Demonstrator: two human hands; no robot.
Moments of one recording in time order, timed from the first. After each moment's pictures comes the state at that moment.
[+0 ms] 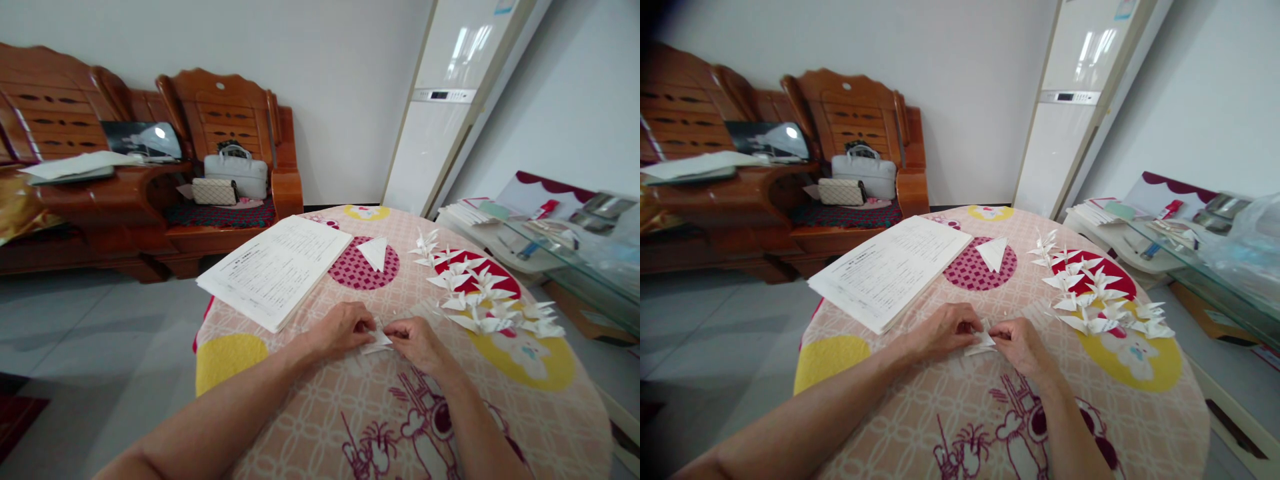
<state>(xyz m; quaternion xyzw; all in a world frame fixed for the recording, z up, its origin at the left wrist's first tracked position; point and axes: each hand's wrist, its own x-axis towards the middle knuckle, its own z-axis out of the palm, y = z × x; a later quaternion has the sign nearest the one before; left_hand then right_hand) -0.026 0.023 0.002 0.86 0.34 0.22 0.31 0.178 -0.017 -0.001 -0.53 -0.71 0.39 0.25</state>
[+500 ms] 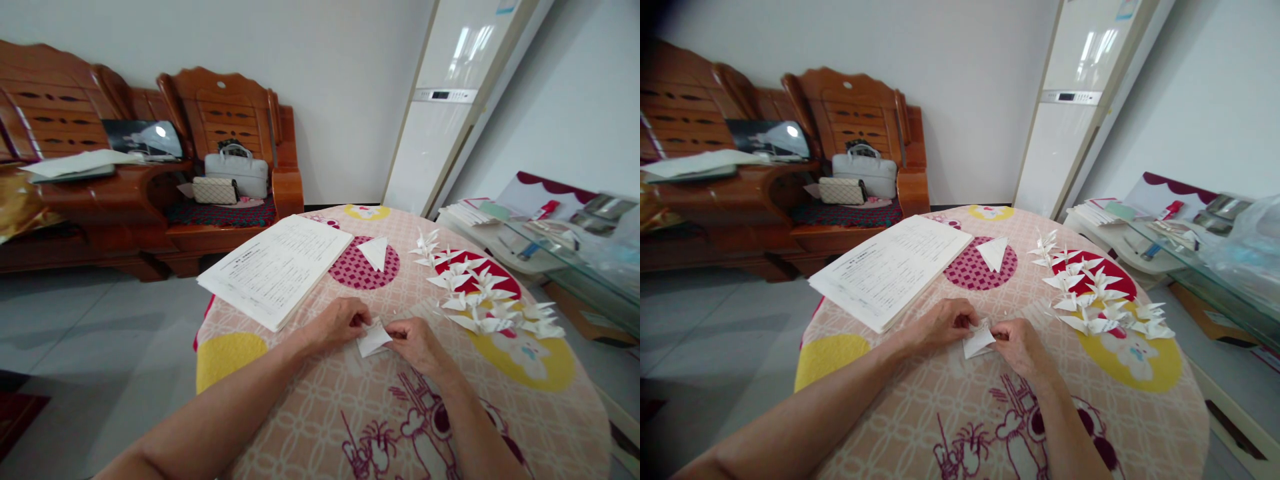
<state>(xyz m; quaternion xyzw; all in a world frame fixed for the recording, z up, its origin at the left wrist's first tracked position) -0.031 0.029 0.000 0.84 0.35 0.22 0.35 0.177 -0.016 -0.008 -0.53 -0.72 0.37 0.25</state>
